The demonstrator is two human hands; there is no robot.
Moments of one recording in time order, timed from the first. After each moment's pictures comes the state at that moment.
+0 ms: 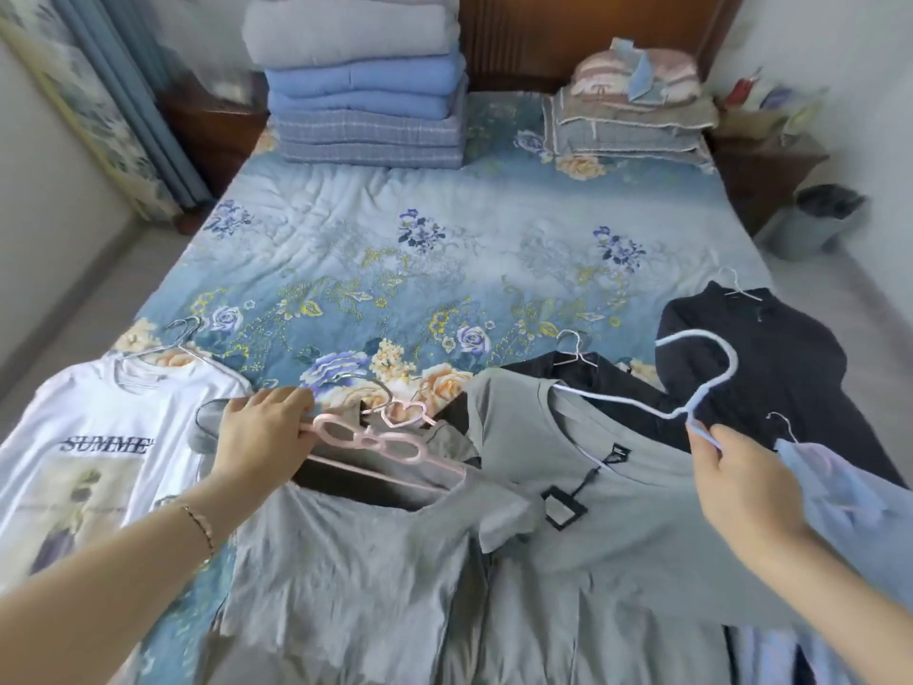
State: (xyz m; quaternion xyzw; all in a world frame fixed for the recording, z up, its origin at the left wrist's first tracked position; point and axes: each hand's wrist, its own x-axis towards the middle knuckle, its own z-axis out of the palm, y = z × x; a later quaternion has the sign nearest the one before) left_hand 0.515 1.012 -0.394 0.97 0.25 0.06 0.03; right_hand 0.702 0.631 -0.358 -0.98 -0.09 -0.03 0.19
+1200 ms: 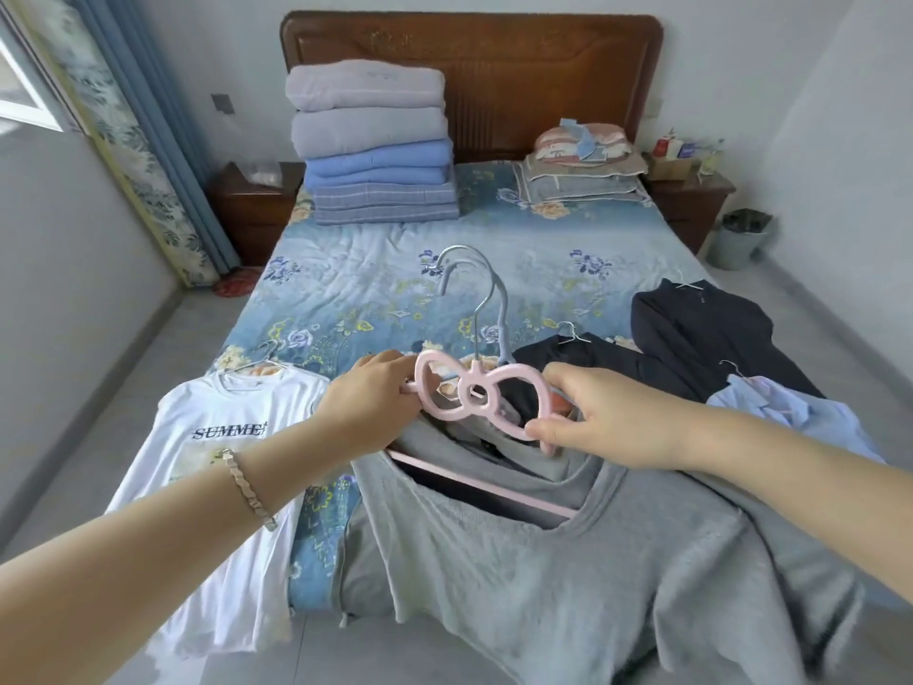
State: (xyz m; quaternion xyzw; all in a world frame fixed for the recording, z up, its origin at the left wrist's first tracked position) left_hand 0.302 0.933 -0.218 0.97 0.14 0.06 0.21; right_hand 0.369 0.711 -0.150 -0.84 -0.42 0.24 0.24
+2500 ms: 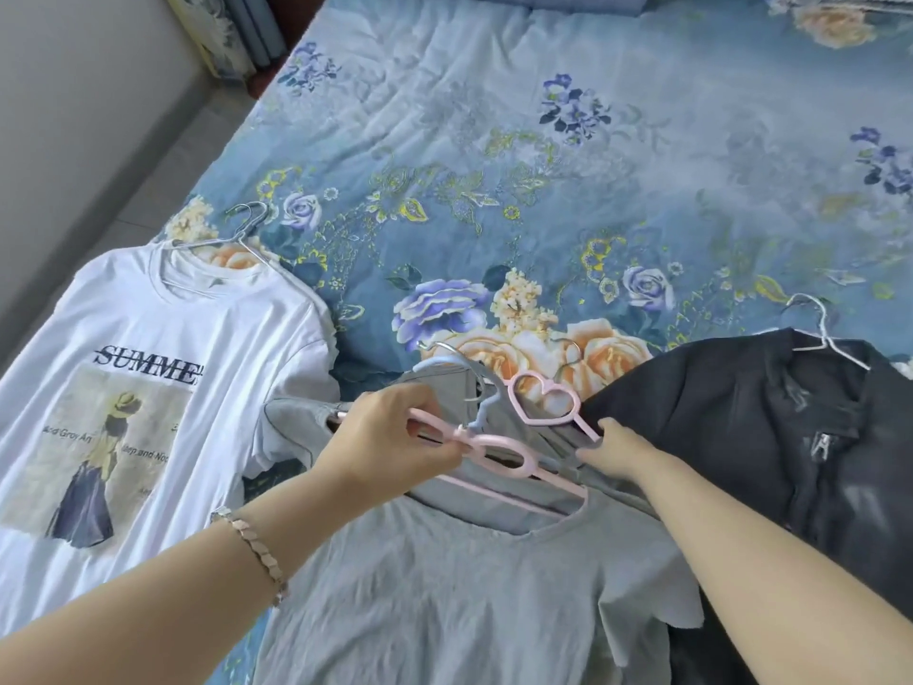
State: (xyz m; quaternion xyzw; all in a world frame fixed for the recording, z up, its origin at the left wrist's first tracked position) left_hand 0.539 1.108 -0.544 0.86 0.31 0.01 0.41; right_hand 0.744 0.931 -0.671 -0.88 -0.15 0.45 -0.01
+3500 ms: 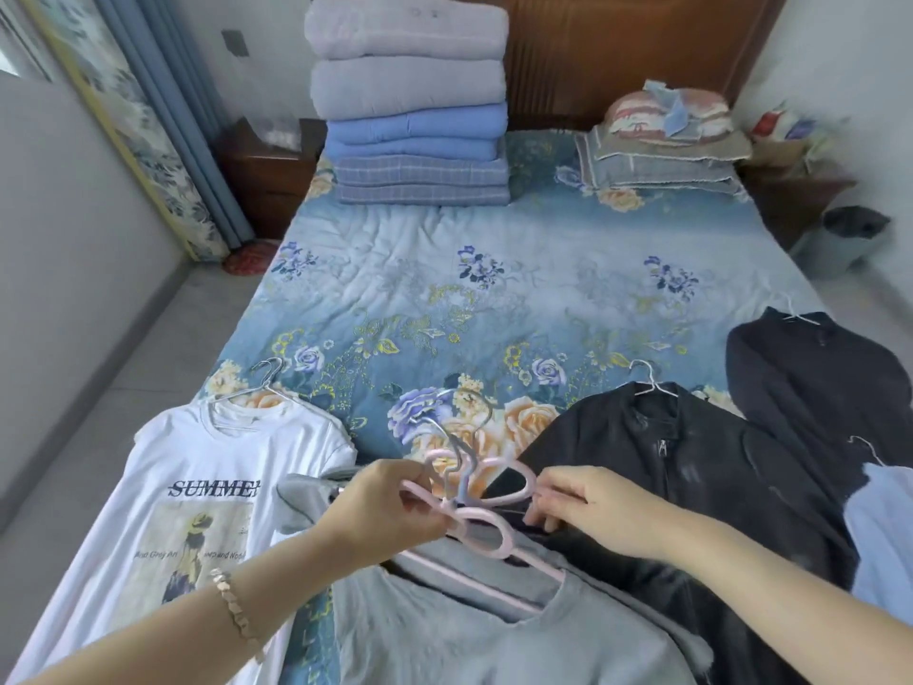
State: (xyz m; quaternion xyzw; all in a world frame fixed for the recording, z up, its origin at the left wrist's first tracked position) left_hand 0.444 1.080 -0.332 0.86 0.18 -0.03 0.47; right_hand 0.577 0.876 -0.311 -0.80 -0.36 0.39 0.28
